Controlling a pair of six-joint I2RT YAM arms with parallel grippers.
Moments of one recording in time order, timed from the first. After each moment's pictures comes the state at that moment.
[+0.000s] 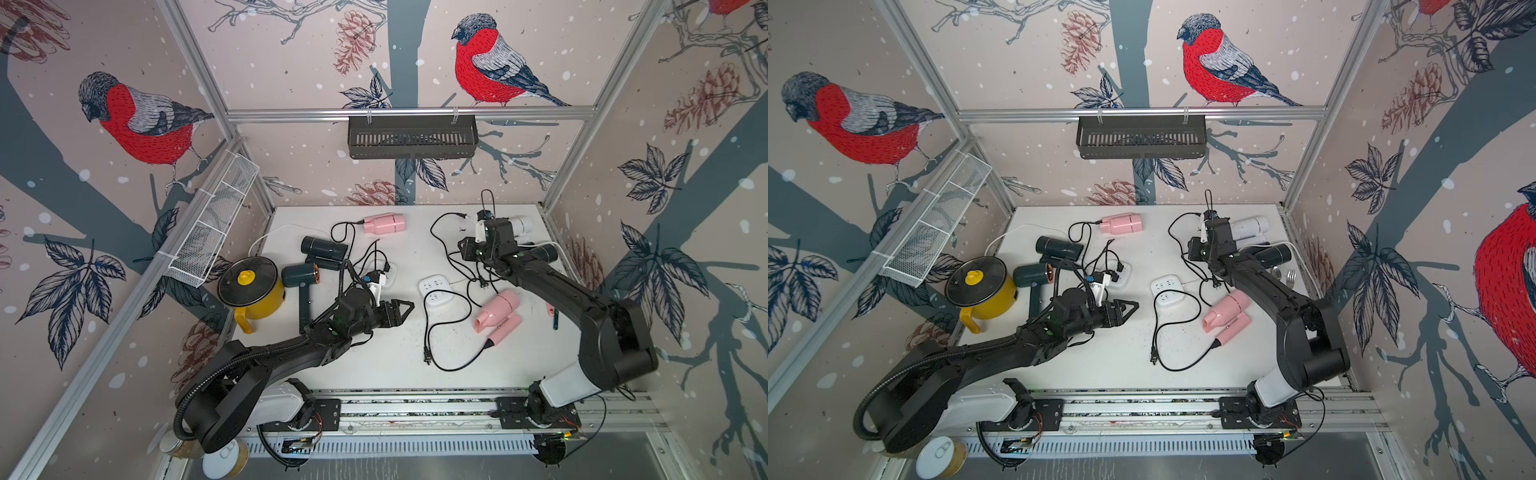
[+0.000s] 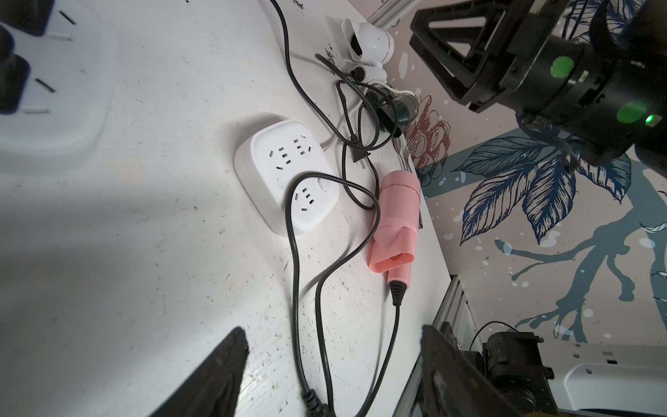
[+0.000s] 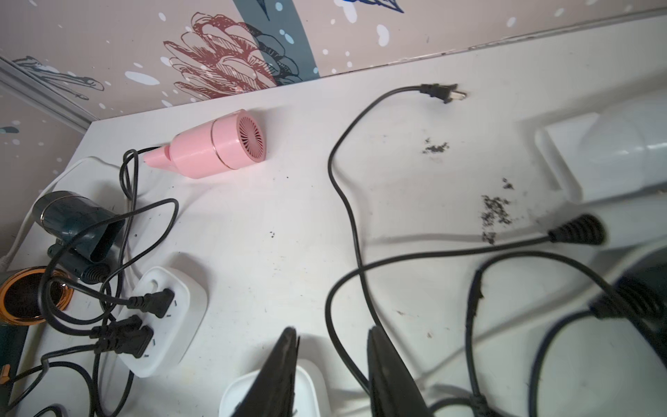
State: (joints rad) left arm -0.70 1.25 0.40 0.45 0.33 -0.83; right arm 0.35 1.61 1.11 -0.13 -0.10 0.32
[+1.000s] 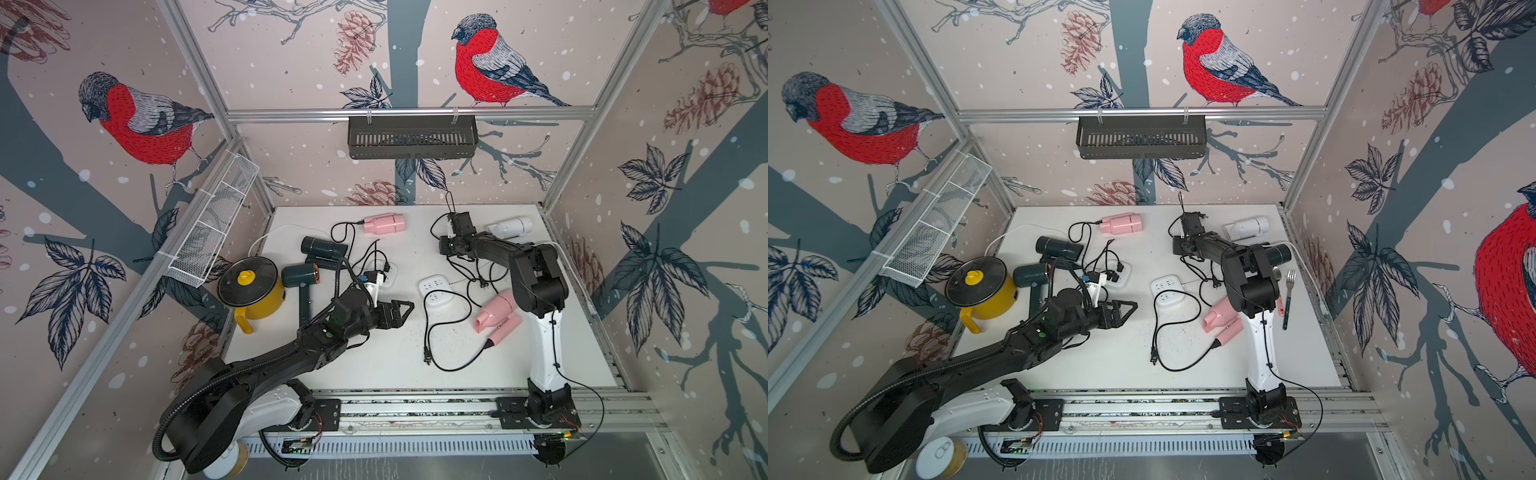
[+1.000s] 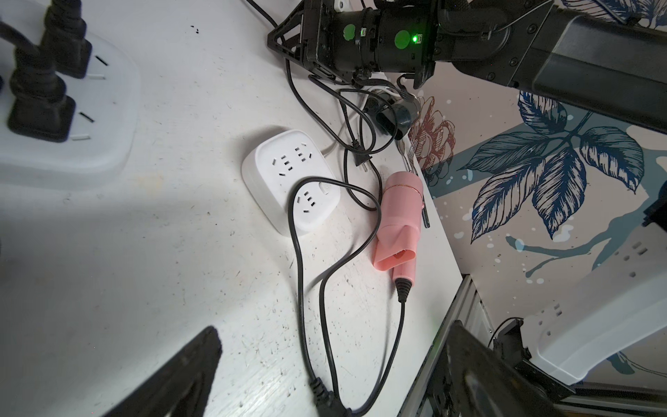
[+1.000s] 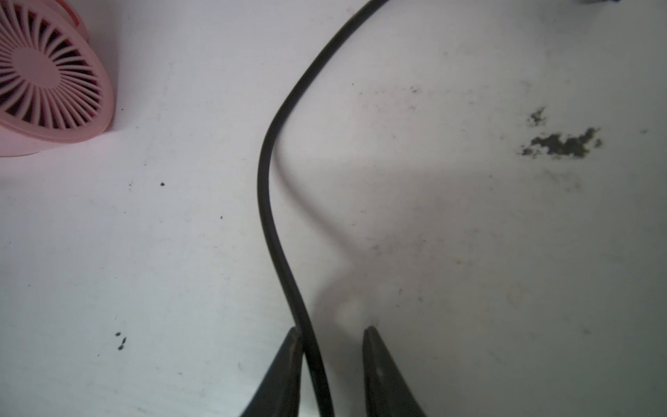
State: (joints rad) left arm -0.71 1.14 0.41 0.31 0.28 -0.78; right arm 0.35 2.23 1.57 -0.21 -0.06 0.26
